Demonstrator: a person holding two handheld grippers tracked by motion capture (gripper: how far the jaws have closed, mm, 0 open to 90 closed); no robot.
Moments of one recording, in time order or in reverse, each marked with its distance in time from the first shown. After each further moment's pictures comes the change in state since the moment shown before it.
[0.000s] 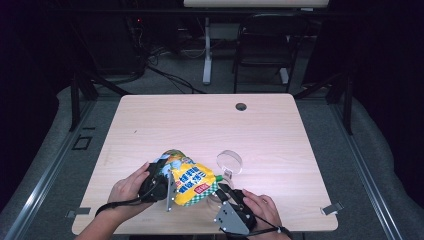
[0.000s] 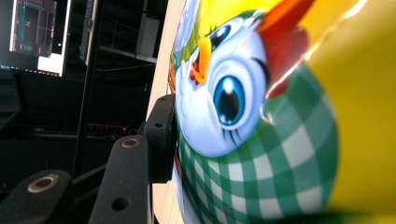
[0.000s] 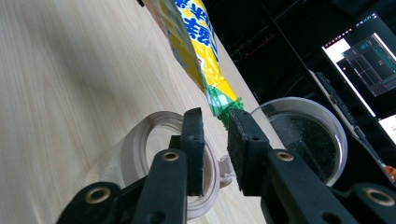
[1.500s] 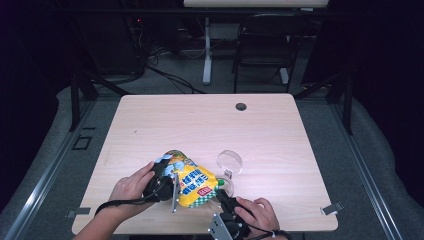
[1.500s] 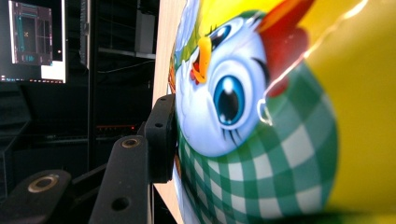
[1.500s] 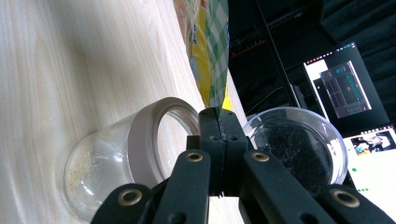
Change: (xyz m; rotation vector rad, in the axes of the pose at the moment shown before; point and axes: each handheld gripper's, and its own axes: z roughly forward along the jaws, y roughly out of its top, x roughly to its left) left arm -0.001 0.010 0.002 0.049 -0.011 0.097; right arm 0.022 -0.001 0.004 0.018 -0.067 -0.198
